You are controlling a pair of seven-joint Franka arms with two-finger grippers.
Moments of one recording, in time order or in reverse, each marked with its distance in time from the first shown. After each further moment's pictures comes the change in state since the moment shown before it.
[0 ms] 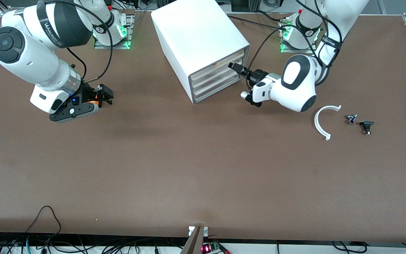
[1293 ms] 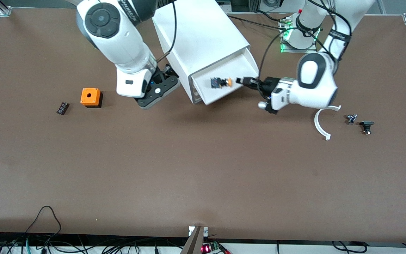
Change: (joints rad) left arm 0.085 -0.072 0.093 -0.034 -0.107 0.160 0.051; right arm 0.104 0.206 0.271 0.297 0.001 -0.014 -0.018
